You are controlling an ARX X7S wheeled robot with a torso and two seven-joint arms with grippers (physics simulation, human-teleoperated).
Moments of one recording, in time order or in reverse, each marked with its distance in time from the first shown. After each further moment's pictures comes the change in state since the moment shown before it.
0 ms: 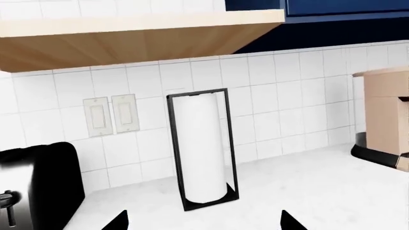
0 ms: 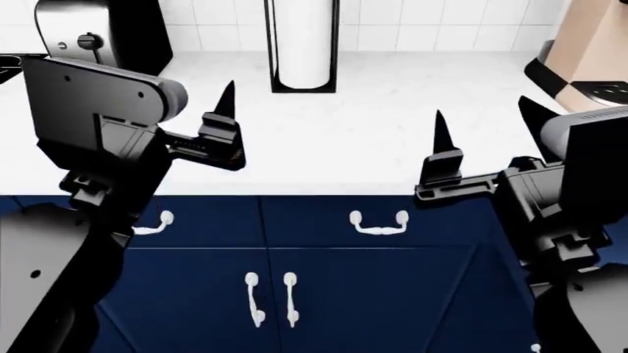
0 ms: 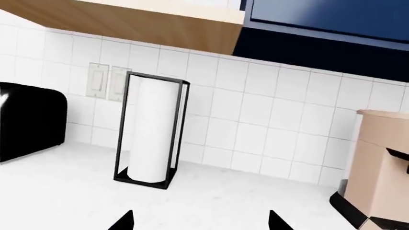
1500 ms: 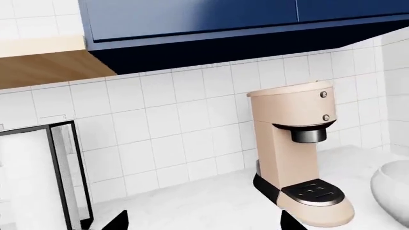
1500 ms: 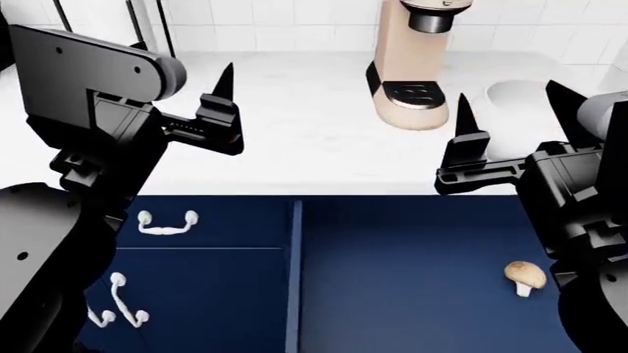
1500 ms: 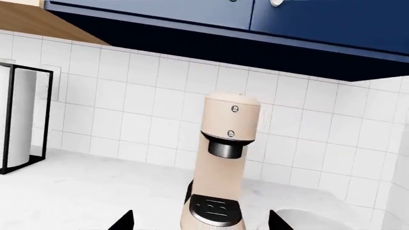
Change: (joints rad) left arm -0.082 -0.032 0.019 -0.021 -0.049 -0.031 -0.033; right arm 0.069 0.057 0.084 0.018 0.156 0.044 0.080
